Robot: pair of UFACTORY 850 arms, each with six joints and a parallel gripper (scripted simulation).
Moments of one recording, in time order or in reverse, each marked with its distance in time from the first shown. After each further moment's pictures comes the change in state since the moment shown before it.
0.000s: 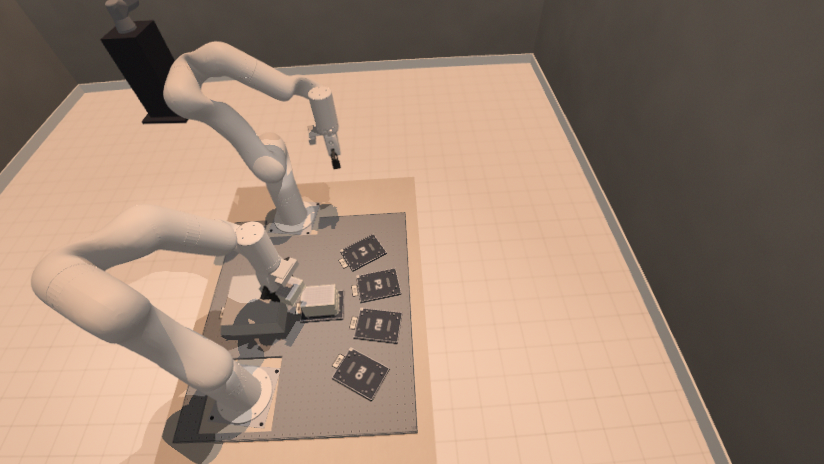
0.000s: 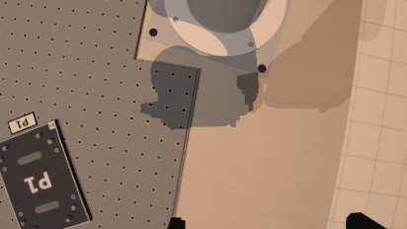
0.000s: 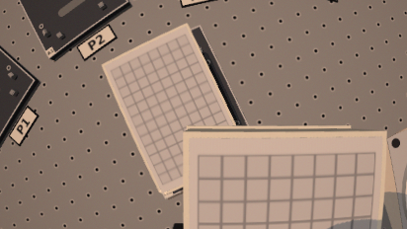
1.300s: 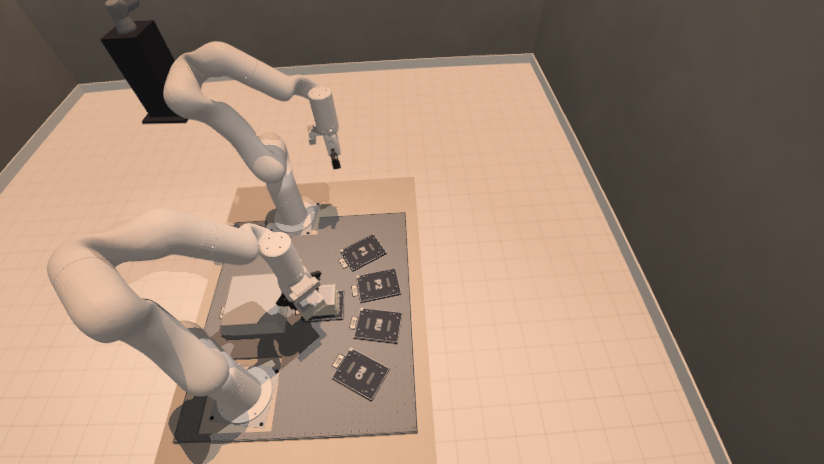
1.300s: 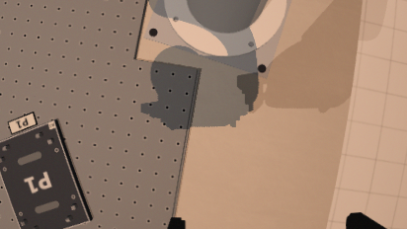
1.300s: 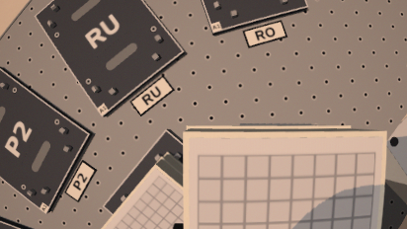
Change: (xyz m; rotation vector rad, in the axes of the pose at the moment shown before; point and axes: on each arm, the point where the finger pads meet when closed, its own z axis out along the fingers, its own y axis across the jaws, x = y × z) left arm 0.000 0.000 0.000 0.000 0.000 0.000; right arm 0.092 0.007 0.000 -0.001 -0.002 0.429
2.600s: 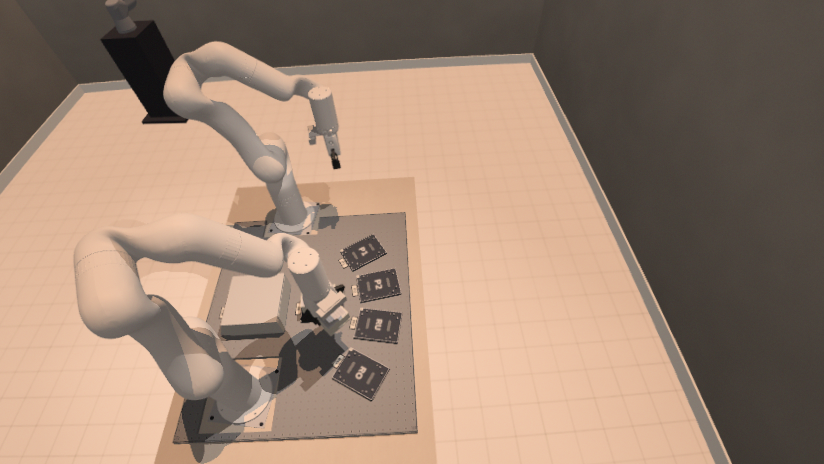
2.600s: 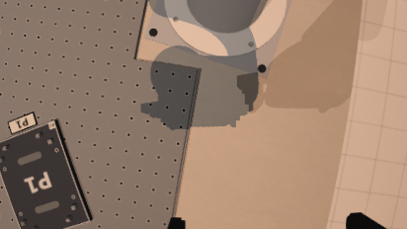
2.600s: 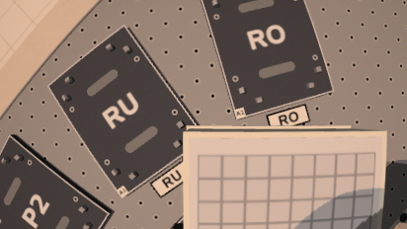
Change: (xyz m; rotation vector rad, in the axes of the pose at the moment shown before) left arm 0.000 0.000 0.000 0.000 0.000 0.000; right arm 0.098 -0.024 0.001 0.000 0.002 -0.031
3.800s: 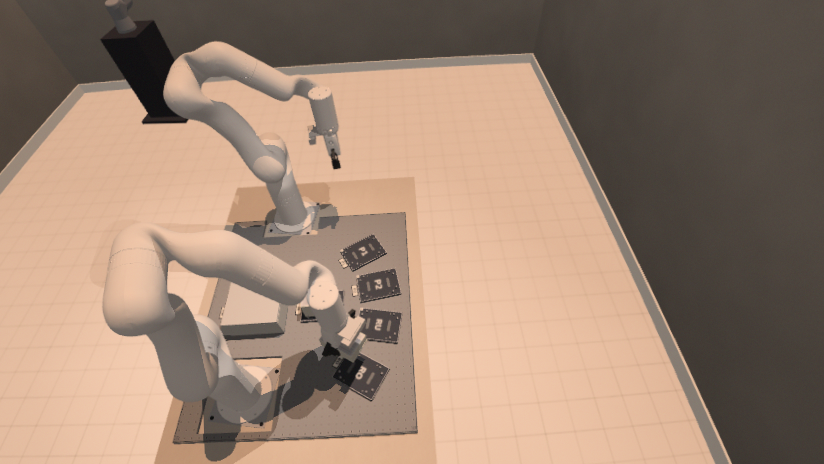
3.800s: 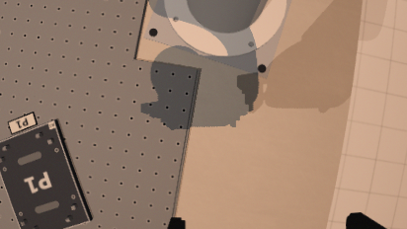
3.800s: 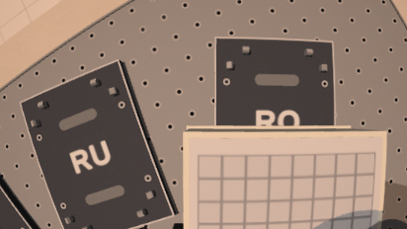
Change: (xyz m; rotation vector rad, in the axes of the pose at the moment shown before) left arm 0.000 0.000 0.000 0.000 0.000 0.000; right arm 0.090 0.020 0.048 0.000 -0.001 -0.280
